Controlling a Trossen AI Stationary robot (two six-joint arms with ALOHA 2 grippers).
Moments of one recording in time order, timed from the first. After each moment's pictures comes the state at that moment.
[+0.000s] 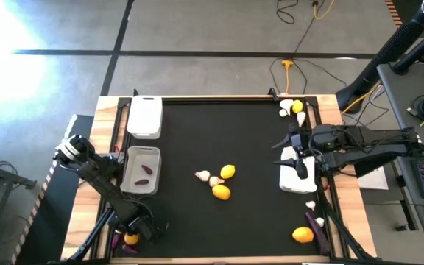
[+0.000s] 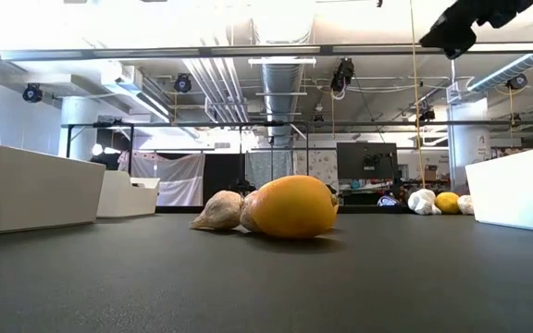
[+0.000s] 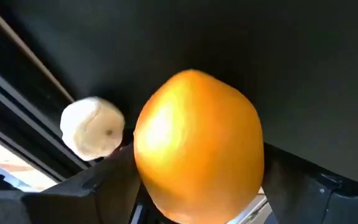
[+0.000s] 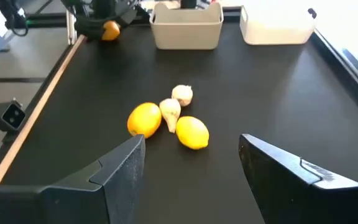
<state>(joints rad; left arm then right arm) -0.83 1.67 0.91 -0.72 0.47 -2.09 0.04 0.67 0.74 -0.56 -0.03 0.05</state>
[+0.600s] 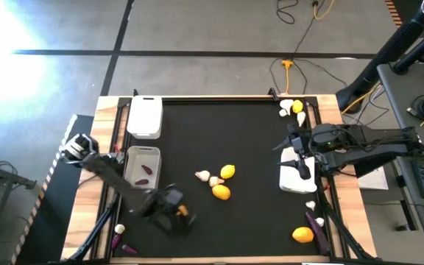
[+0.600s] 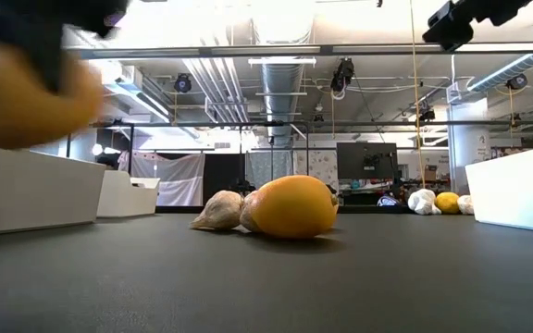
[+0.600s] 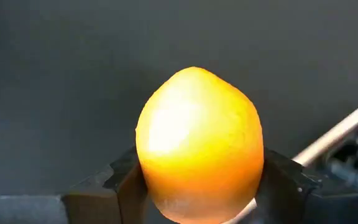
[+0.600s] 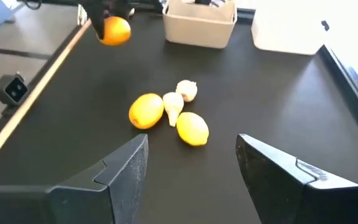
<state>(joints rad) -0.60 1.73 1.27 -0.81 -0.15 -1.61 0.04 0.70 0.76 -0.59 -0.06 -0.07</state>
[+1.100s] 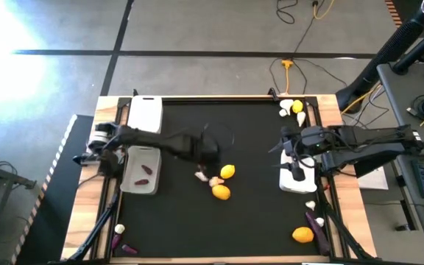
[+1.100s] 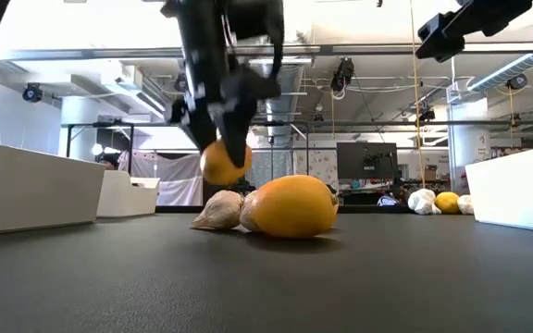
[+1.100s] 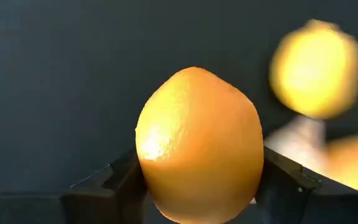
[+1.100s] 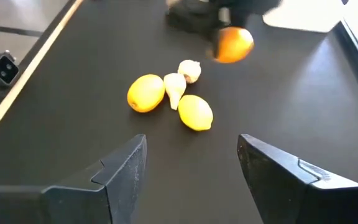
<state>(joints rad) 0.01 1.88 1.44 -0.92 -0.22 -0.76 0.04 0.78 0.77 -0.60 -0.06 -0.07</state>
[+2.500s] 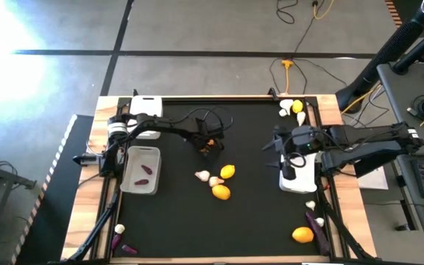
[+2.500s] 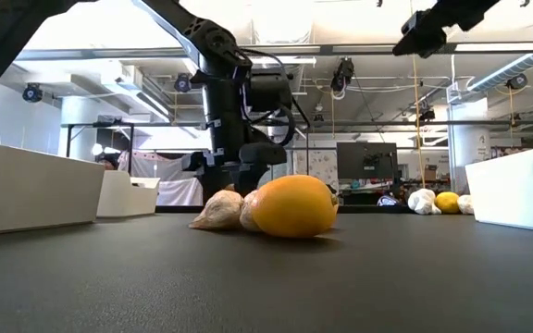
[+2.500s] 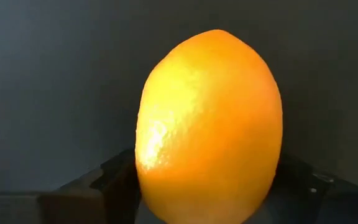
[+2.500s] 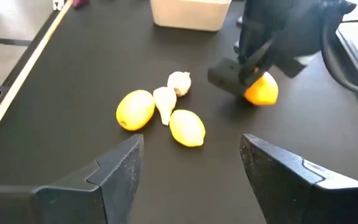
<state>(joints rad) 0.23 2.04 1.43 -0.77 -0.13 -0.63 0.04 0.90 0.84 -0.55 -0.02 -0.03</state>
